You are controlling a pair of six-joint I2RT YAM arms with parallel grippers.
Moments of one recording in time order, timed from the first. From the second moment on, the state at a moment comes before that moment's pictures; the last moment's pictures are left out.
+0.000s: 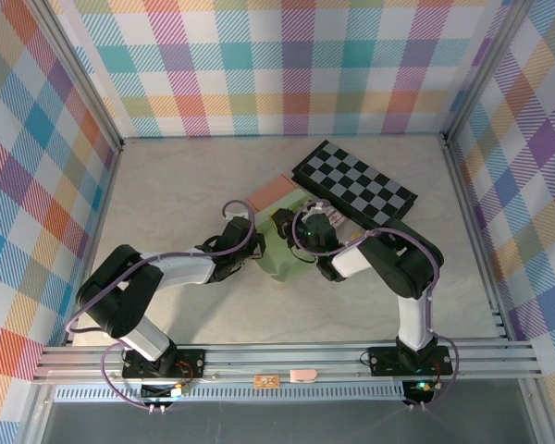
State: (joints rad) left arm -0.66 1.59 0.68 0.15 -0.19 -0.64; right arm 0.74 1.95 0.75 1.06 -0.06 1.55
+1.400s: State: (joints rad) left arm -0.67 1.76 0.87 -0.01 -0.36 -0.71; right arm 0.74 1.86 0.79 0.85 -0.03 1.65
